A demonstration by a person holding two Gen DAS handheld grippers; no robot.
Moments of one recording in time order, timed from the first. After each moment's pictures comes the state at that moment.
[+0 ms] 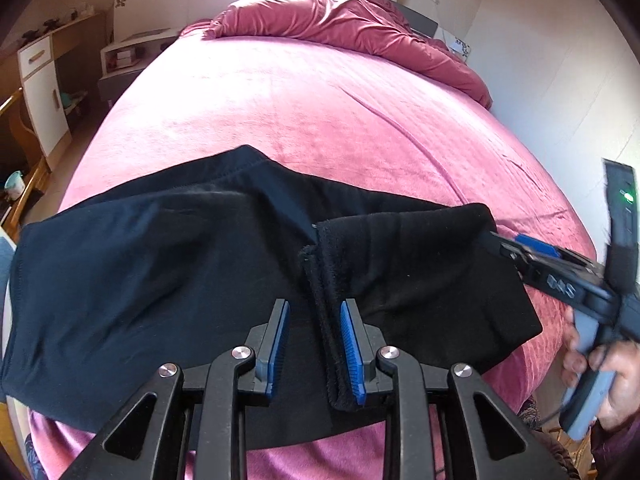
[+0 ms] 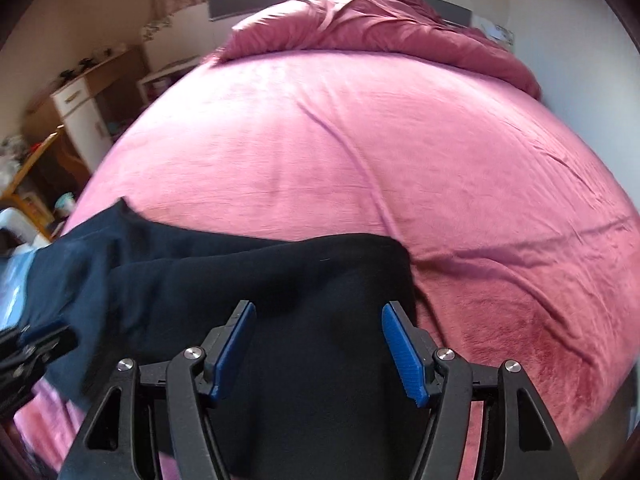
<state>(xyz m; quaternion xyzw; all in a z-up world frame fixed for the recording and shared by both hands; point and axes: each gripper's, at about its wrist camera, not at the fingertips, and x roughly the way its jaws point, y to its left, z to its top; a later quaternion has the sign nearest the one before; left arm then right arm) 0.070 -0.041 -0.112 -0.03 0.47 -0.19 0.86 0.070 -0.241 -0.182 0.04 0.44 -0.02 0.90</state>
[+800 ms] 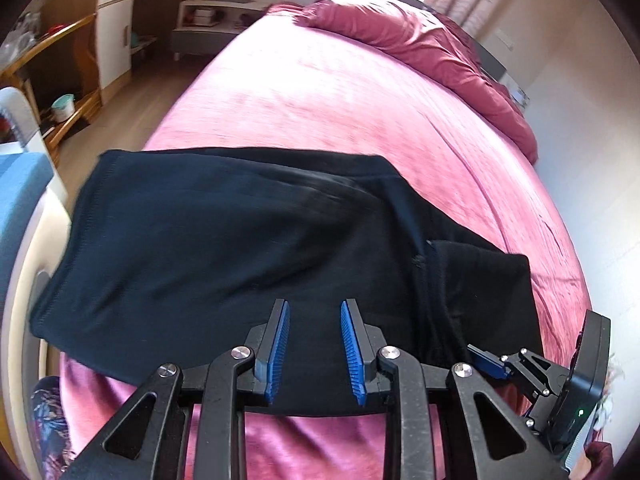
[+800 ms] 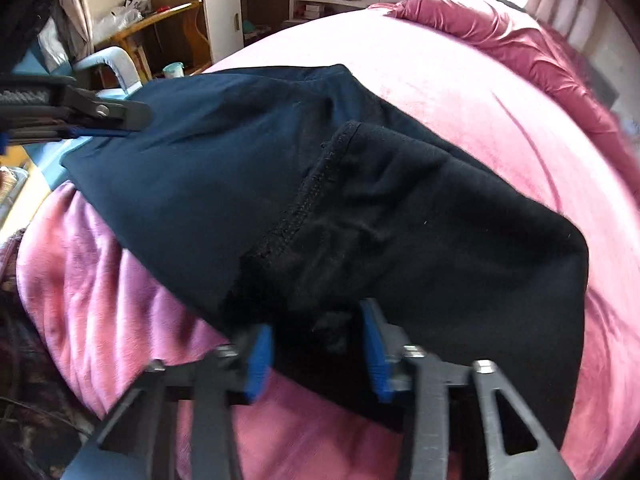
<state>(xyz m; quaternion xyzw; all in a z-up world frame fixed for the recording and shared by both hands) 0.078 0.065 -0.118 -0.14 0.49 -0.10 0.85 0.040 -0.109 -0.239 -0.12 0.48 0.15 0.86</state>
